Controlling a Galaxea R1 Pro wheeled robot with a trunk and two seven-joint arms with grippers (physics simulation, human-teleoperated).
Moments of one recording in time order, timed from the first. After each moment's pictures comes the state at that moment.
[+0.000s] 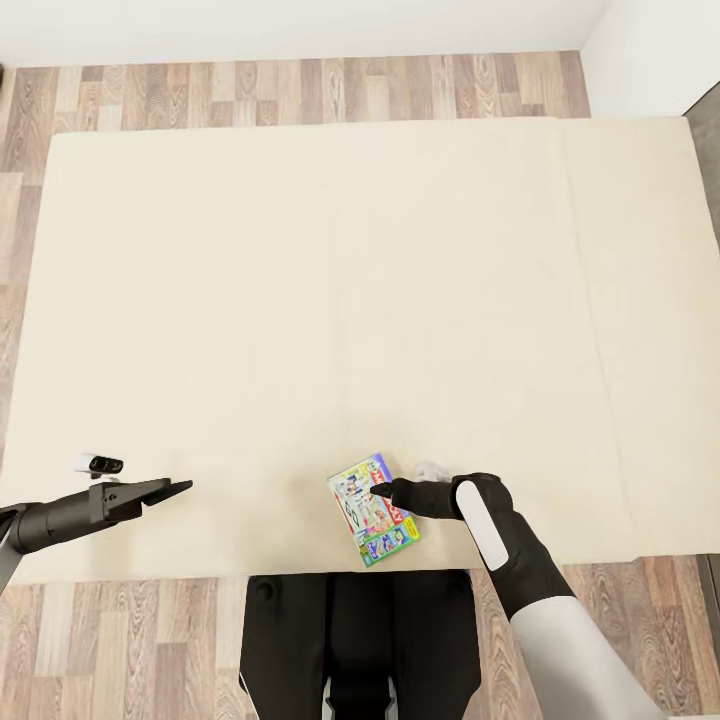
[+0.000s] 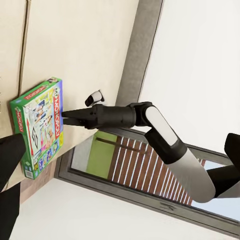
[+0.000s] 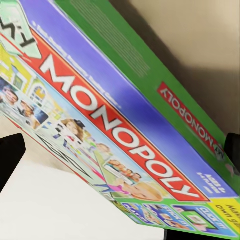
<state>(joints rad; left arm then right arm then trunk) -0.52 0.50 0.18 -1.10 0.46 0.90 -1.56 -0.67 0.09 0.09 -1.06 -0.53 0.95 0.05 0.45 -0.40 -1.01</state>
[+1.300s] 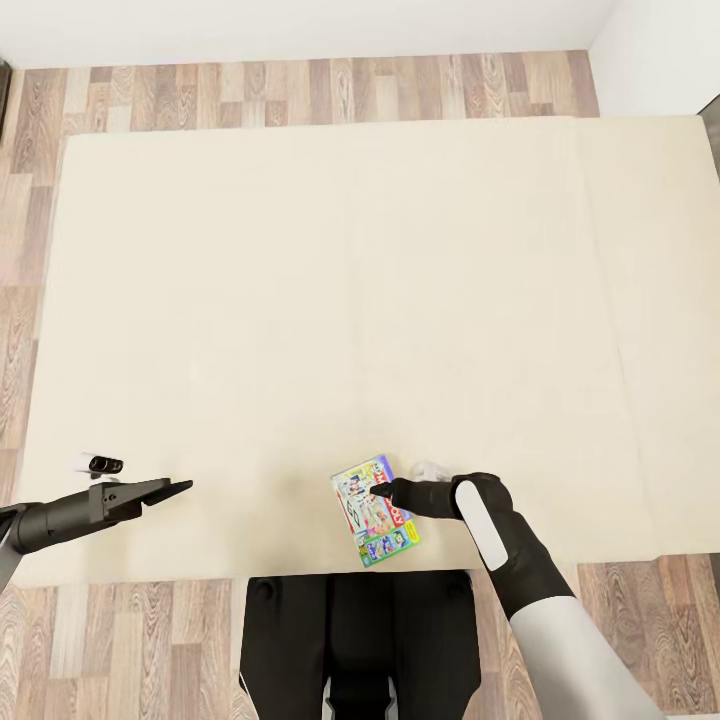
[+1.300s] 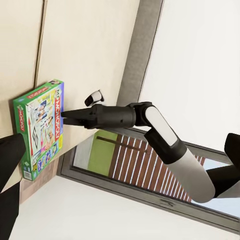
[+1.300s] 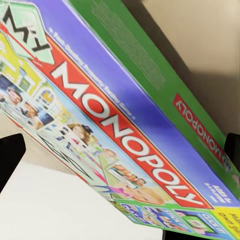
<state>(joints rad) -0.52 0.50 0.18 -1.10 0.46 0.90 -1.57 -0.67 0.09 0.09 -1.06 -0.53 0.95 0.05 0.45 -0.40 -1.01</state>
